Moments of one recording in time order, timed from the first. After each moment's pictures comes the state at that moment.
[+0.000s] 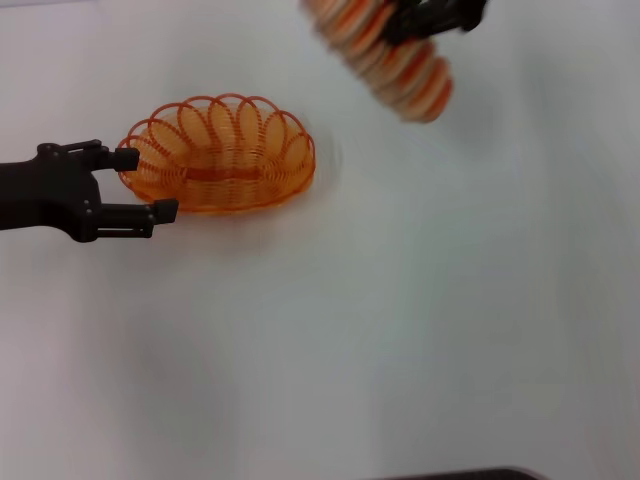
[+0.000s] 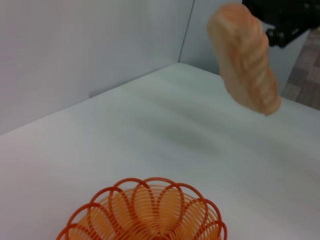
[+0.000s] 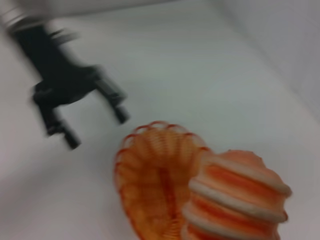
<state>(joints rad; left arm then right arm) -0.46 -2.14 0.62 1.01 2.23 1.66 -1.55 1.04 1.93 -0.90 -0.87 -2.39 -1.68 1.79</state>
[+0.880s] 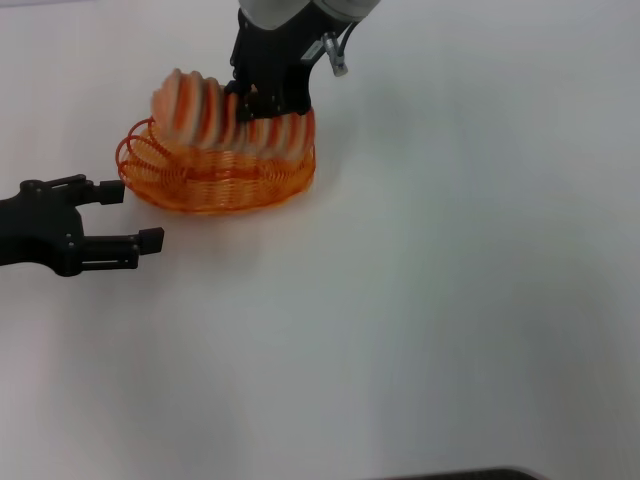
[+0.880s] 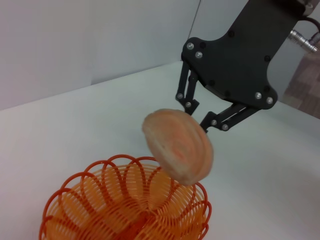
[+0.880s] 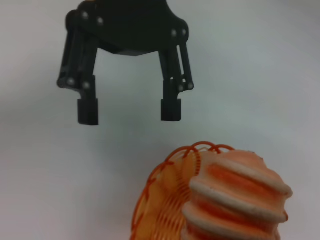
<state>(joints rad) -0.40 -2.16 0.58 1.03 2.23 1.71 -1.56 1.26 2.10 -1.22 -0.60 -2.42 -1.29 1.54</state>
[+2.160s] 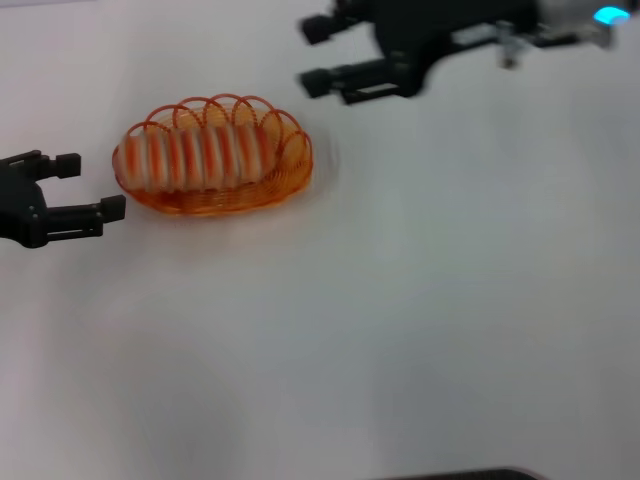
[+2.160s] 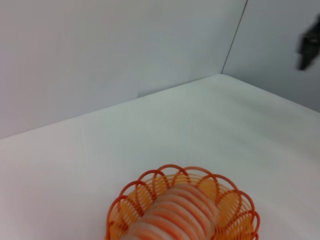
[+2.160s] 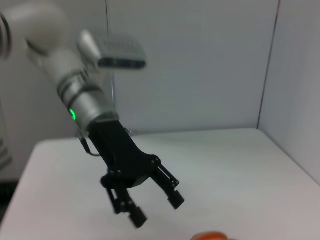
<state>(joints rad) -0.40 -2.14 0.50 1.03 2.23 1.67 -1.56 0.78 2.05 -0.89 -0.87 -1.99 -1.62 1.52</state>
